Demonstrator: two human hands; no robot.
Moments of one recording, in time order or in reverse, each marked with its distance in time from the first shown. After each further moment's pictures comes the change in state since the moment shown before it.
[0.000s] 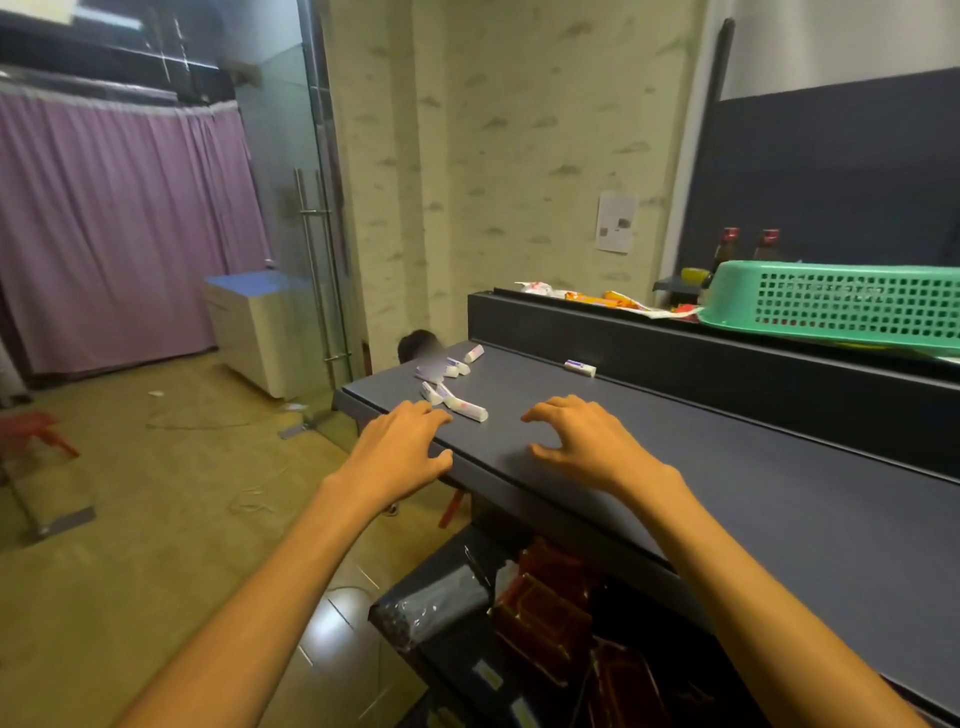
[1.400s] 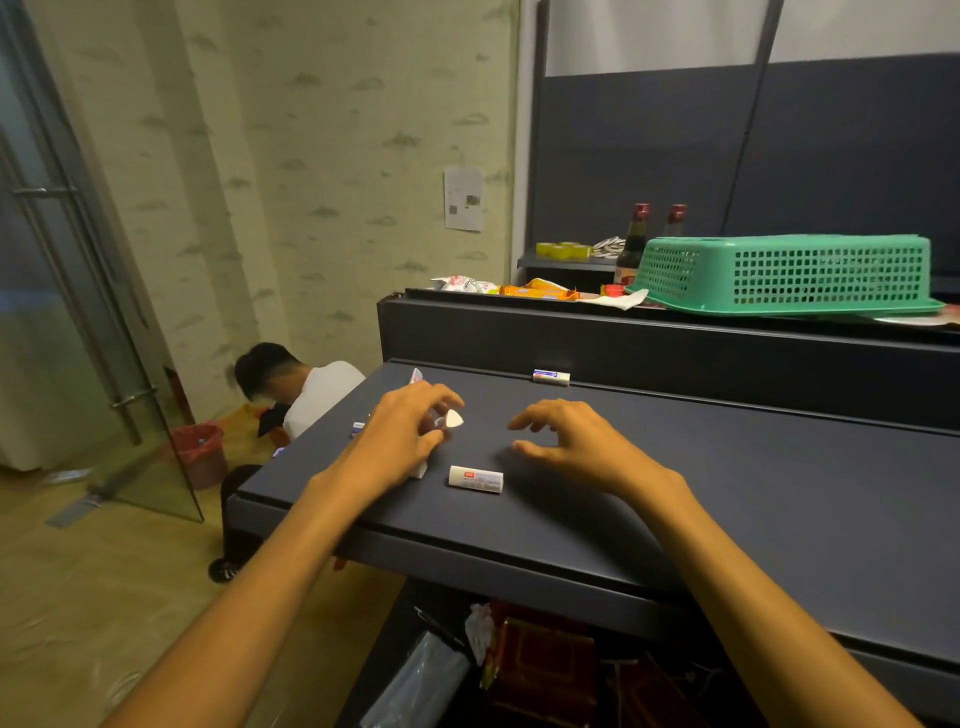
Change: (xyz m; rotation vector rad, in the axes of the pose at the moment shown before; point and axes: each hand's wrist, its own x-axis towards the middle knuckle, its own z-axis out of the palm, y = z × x) left_hand 0.199 -0.099 0.080 -0.608 0.009 0.419; right_hand 0.122 0.019 0.059 0.202 0.054 0.379
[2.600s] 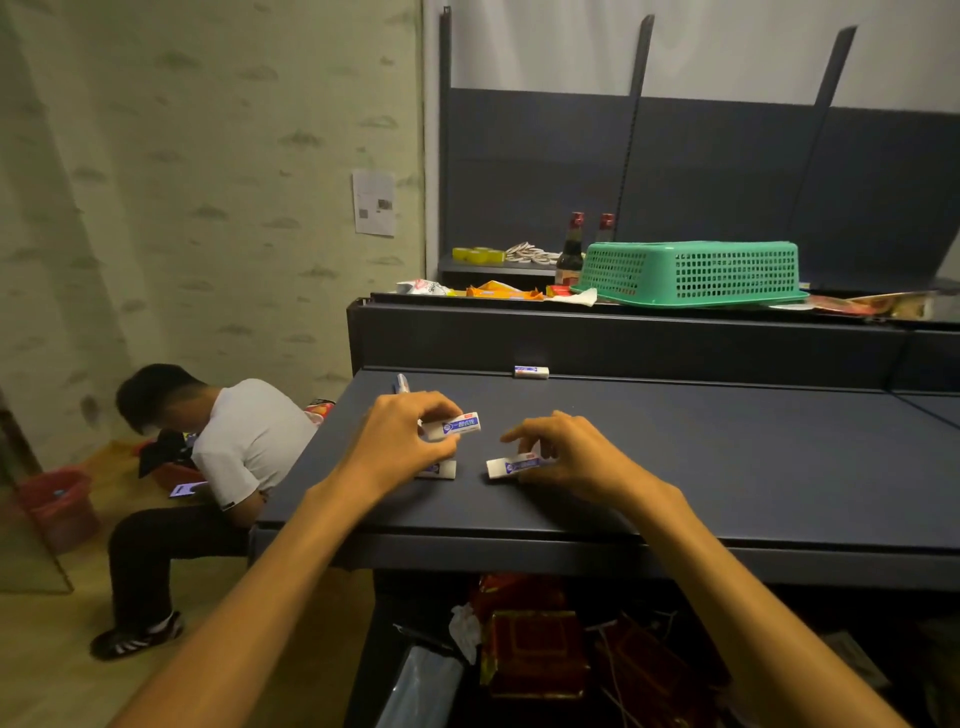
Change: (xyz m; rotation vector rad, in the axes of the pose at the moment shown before) left_hand -0.003 -0.054 -0.018 -0.248 0.033 0.311; right_hand -0.008 -0.062 0.031 -0.062 0.030 0.205
